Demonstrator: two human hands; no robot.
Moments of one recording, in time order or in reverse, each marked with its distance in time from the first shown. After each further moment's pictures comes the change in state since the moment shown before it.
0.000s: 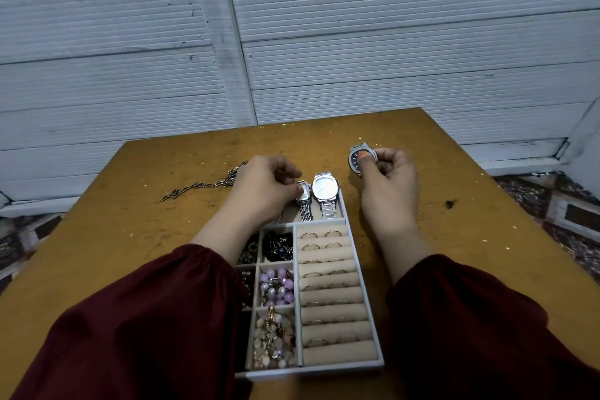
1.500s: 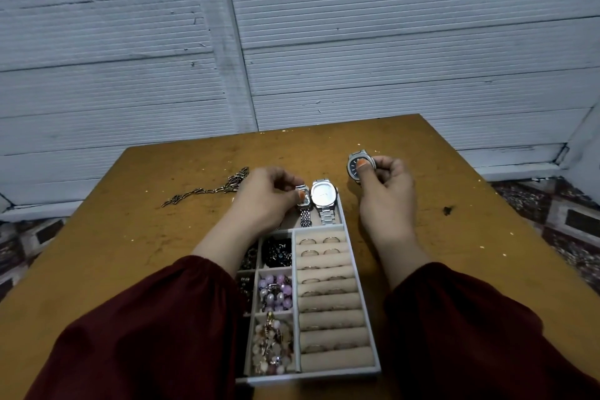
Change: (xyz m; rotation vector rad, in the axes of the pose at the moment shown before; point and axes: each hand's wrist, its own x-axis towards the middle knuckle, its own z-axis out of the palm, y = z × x) left_hand -0.005 0.003 0.004 -0.233 -0.050 -0.113; right_hand 0.000 0.003 0.000 0.029 -0.003 -0.003
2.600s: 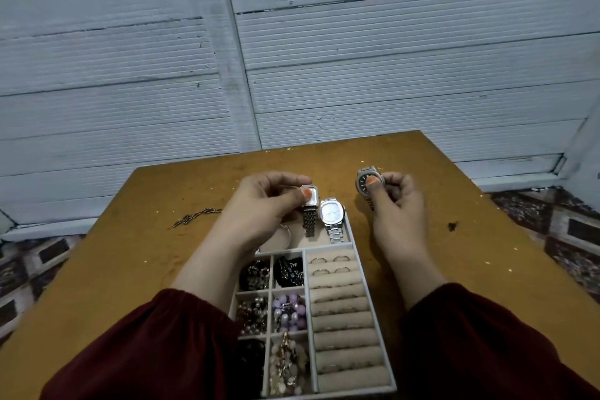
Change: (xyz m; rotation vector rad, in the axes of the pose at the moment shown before) left_hand -0.020 0.021 -0.027 -0.389 -0.087 0.050; right_hand -0.007 -0.012 -0.008 0.089 -0.055 -0.022
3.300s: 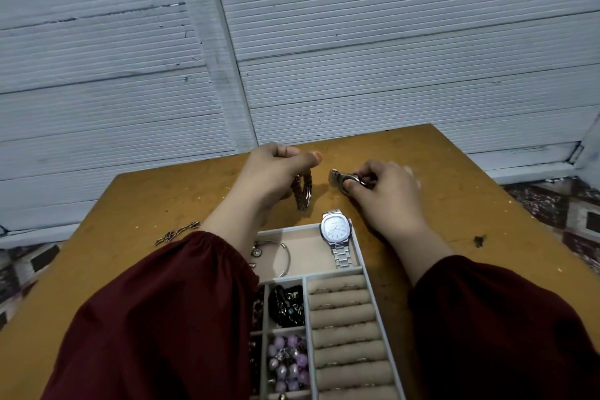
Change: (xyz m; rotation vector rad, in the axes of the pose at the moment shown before) left_hand 0.094 -0.003 0.013 0.099 0.127 -0.090; right_hand 0.068 0.021 0.020 -0.887 -0.168 -0.204
